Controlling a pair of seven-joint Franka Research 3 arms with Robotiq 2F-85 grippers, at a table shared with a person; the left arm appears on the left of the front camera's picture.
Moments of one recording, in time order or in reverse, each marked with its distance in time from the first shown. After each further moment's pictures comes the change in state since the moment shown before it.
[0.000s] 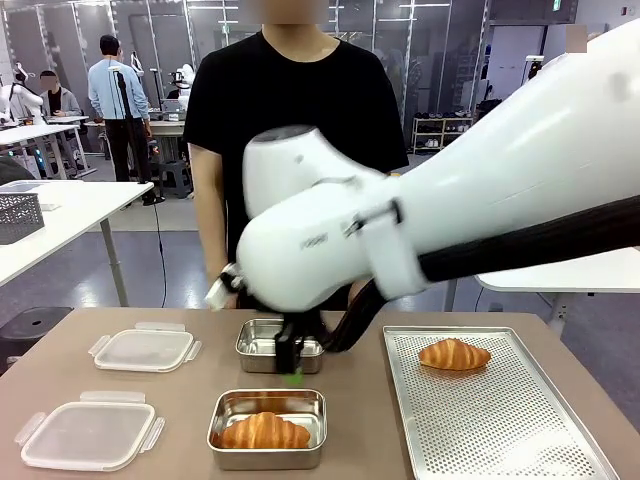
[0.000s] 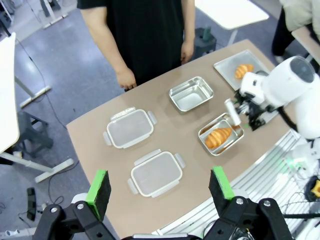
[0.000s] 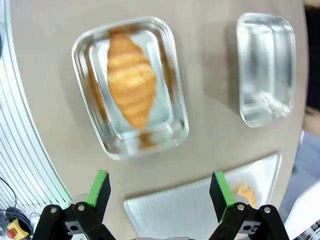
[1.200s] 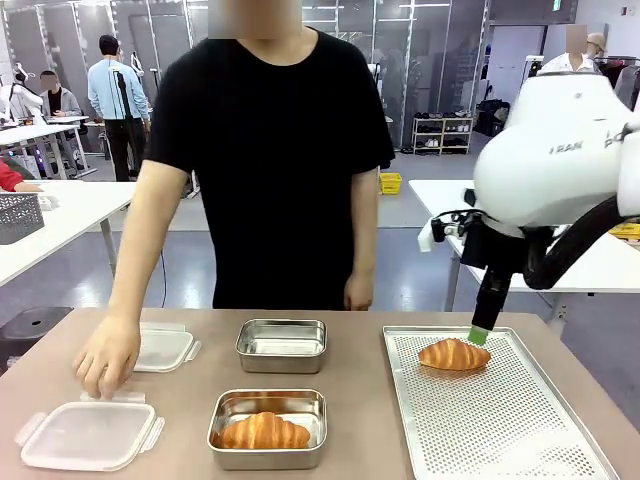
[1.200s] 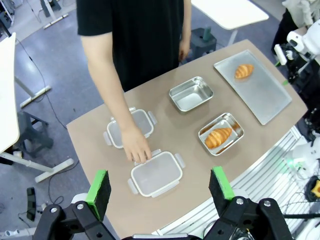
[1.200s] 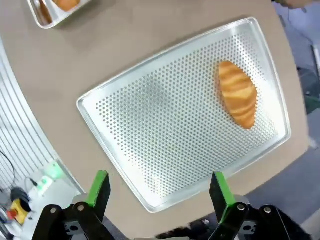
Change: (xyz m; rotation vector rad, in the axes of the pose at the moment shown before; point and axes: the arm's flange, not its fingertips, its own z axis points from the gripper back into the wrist) left arm 0.000 0.000 0.000 0.000 0.000 0.000; right arm -0.268 -0.110 0.023 0.098 -0.085 -0.291
